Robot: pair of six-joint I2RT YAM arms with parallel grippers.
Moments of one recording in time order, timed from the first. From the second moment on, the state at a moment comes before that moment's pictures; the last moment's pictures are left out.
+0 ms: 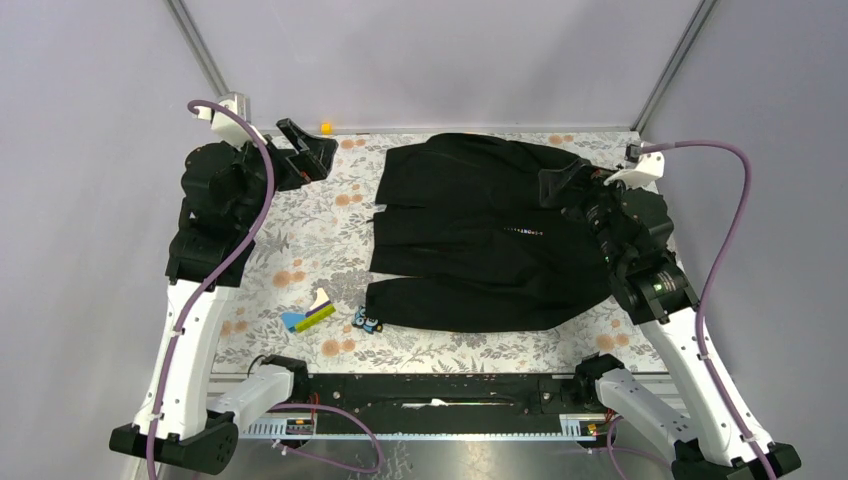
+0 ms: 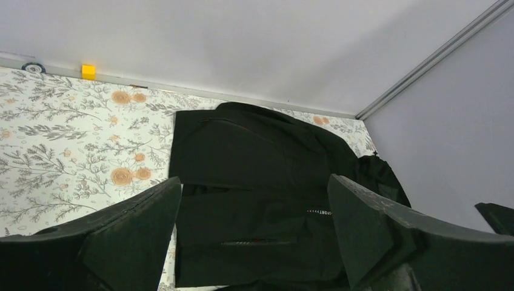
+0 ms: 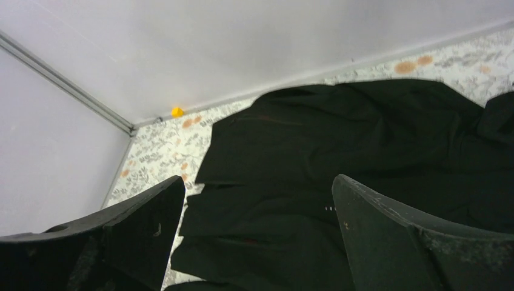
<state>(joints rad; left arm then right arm) -0.19 0.99 1.39 -0.48 0.10 -0.47 0.35 0.82 1.04 -0.28 0.20 0.46</state>
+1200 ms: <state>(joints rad) -0.02 1.57 1.19 -0.46 0.40 -0.67 0.47 1.84 1.24 0.04 -0.54 0.68</state>
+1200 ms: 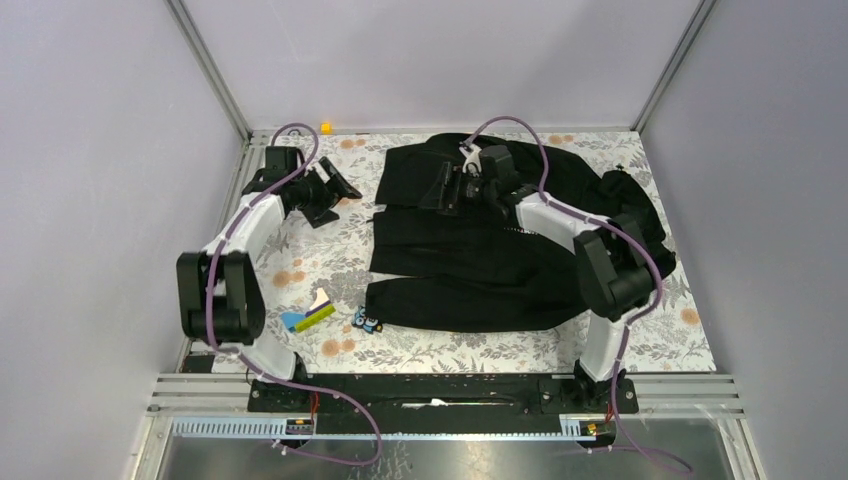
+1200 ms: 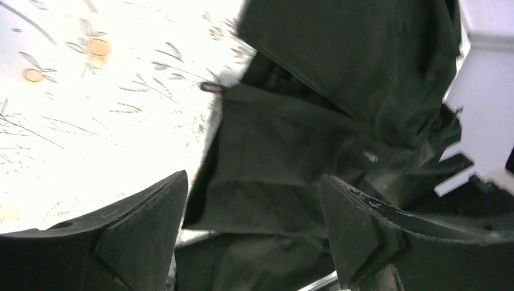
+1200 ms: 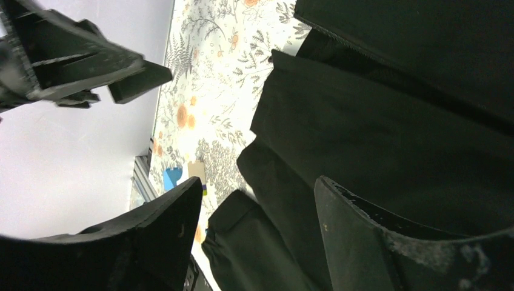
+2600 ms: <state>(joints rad) 0.08 1.86 1.13 -0.15 0.64 -0.87 0.62 2.48 2.03 -0.31 -0.56 -0.26</state>
